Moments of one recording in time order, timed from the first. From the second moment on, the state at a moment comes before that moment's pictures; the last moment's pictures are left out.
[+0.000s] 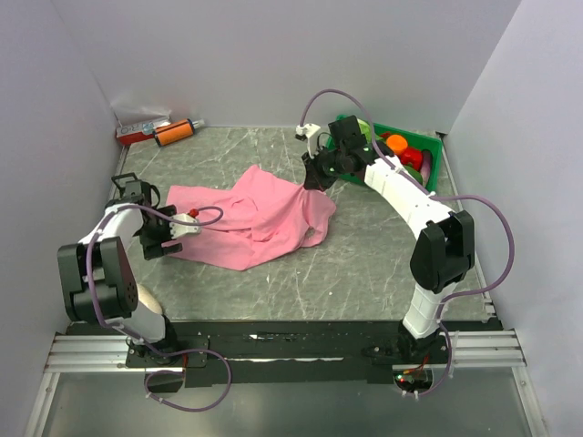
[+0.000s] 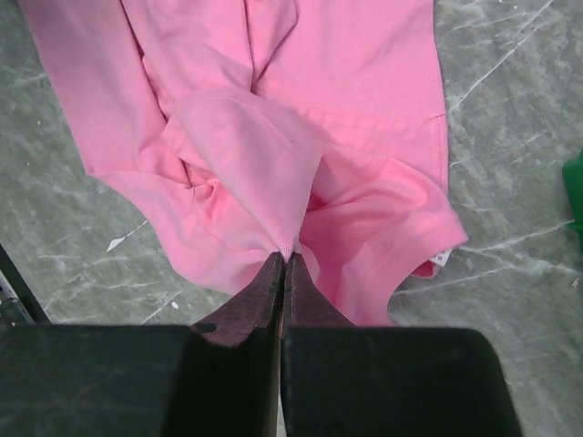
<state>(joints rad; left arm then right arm) 0.19 1.53 0.95 -0.74 0.17 1.49 0.44 1.80 1.66 -0.70 -0.46 -0.28</state>
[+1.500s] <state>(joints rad) 0.23 1.33 1.93 -0.48 0.40 0.51 0.33 1.69 2.03 -0.37 -0.05 -0.29</state>
